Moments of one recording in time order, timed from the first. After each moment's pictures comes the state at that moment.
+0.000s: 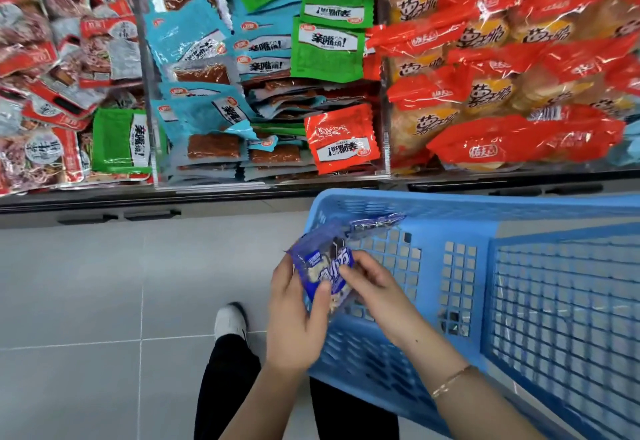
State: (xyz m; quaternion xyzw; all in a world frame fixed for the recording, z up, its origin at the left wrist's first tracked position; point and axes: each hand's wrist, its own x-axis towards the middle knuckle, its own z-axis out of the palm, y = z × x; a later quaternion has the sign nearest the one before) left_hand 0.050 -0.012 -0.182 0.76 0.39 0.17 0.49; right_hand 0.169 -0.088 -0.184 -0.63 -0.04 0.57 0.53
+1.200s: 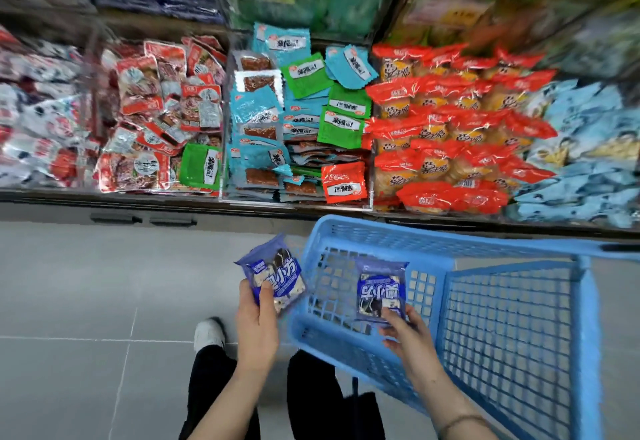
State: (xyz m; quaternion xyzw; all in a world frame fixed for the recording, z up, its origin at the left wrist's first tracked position) left_hand 0.011 -0.005 -0.109 0.52 0.58 0.24 0.59; right_hand 0.175 -0.169 -0.112 -0.72 0.17 0.45 0.50
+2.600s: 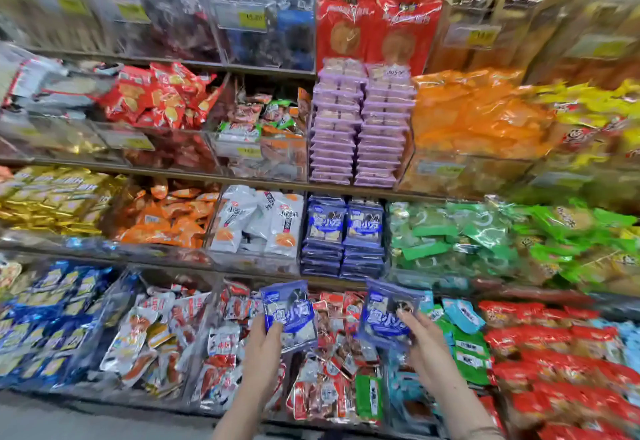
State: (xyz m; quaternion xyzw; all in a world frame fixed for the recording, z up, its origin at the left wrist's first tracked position) left_hand -0.075 0.365 0.113 0.56 0.53 0.25 0.59; right_hand 0.140 0.231 0.112 -0.62 -0.04 0.42 0.66
